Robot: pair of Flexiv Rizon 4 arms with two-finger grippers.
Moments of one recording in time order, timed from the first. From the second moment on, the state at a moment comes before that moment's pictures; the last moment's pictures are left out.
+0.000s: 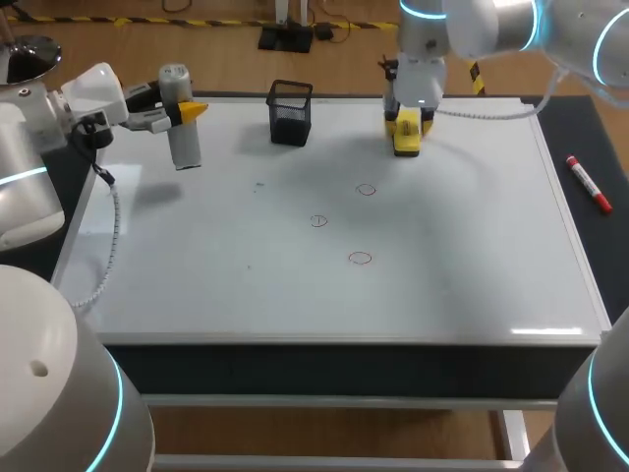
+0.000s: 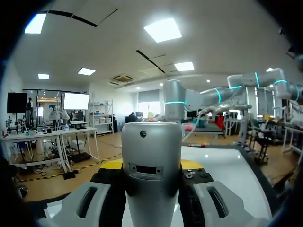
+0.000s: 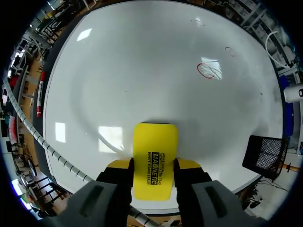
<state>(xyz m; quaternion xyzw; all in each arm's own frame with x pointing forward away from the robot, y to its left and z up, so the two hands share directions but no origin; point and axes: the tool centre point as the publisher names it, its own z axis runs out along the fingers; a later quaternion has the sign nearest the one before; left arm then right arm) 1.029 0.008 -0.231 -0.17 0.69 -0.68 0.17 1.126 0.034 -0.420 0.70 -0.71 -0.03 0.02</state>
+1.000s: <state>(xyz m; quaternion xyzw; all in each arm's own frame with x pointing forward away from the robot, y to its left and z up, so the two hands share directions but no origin) 1.029 0.008 -0.231 -0.17 0.69 -0.68 0.17 1.114 -0.052 -0.366 0.66 -0.75 -0.01 0.00</state>
